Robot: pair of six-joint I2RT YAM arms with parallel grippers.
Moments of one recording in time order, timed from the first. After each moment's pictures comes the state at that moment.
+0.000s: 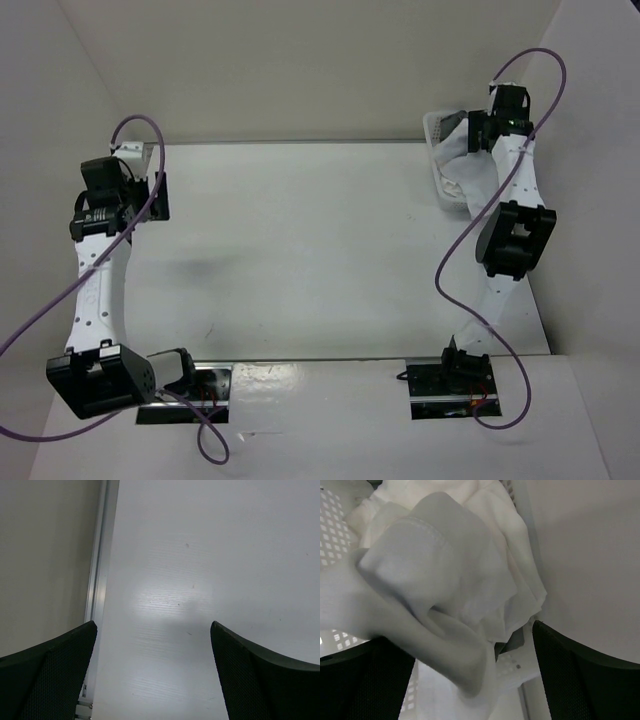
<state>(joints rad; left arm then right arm) 0.26 1.20 1.24 -0.65 -0.01 0.17 -0.22 2.09 2.07 -0.61 0.24 -0.22</state>
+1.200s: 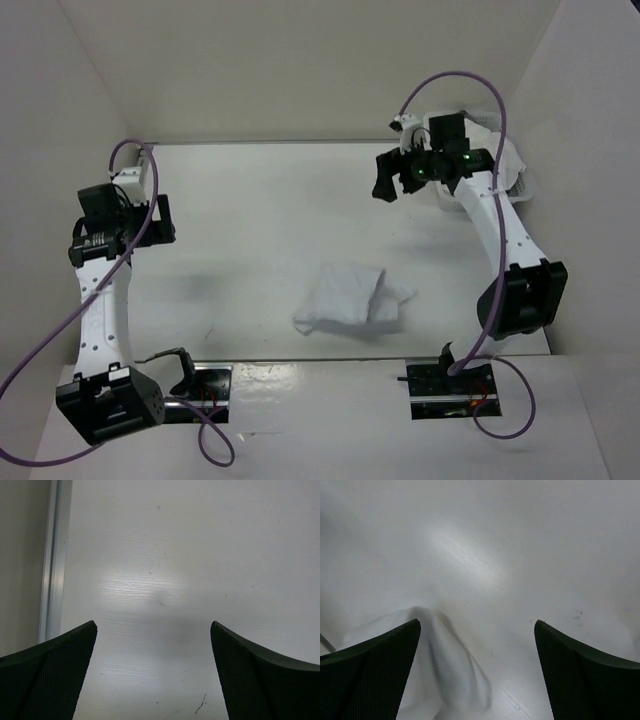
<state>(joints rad) 0.33 1.07 1.07 -0.69 0.15 0.10 0.16 1.57 1.62 -0.77 -0.51 -0.22</state>
